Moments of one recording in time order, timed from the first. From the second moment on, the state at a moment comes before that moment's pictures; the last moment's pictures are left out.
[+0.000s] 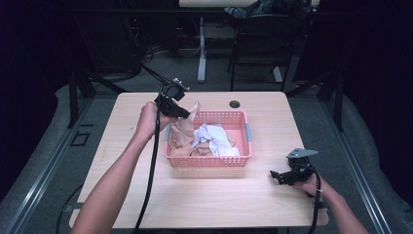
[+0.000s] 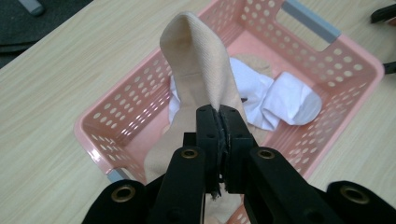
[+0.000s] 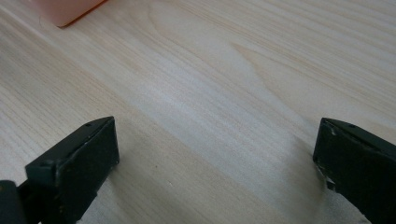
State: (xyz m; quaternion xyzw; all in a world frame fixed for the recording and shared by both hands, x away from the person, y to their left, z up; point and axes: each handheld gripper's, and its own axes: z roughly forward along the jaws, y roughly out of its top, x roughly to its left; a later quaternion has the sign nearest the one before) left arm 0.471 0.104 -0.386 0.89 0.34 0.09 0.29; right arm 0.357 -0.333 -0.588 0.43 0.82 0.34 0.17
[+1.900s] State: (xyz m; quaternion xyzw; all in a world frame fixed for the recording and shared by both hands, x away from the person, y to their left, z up) left arm 0.452 0.297 -0.392 0.81 0.49 0.12 0.29; right arm 0.357 -0.333 -0.589 0.43 0.82 0.34 0.17
